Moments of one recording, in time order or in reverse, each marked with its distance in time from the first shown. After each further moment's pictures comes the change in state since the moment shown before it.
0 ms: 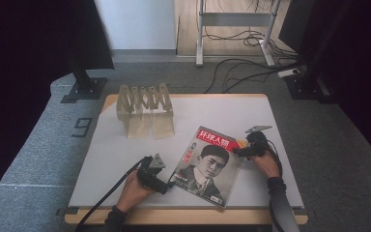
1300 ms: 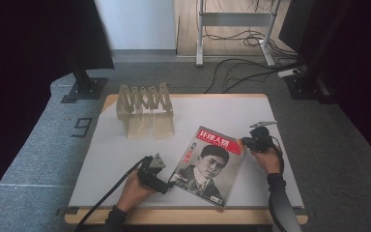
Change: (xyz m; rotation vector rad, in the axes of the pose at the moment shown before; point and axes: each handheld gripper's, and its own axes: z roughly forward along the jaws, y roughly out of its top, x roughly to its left) left arm 0.001 0.000 0.001 0.001 -0.004 -0.003; right arm 0.004 0.018 -0.027 -0.004 -0.048 0.071
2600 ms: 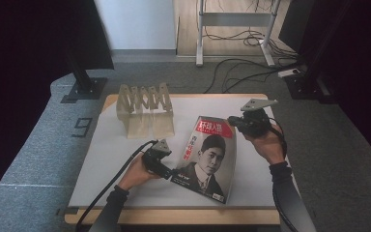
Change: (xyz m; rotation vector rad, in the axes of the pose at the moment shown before) left arm 0.027 0.054 -0.006 -0.029 -0.189 0.056; right arm 0.080 0.088 -0.107 -0.218 0.107 -0.291
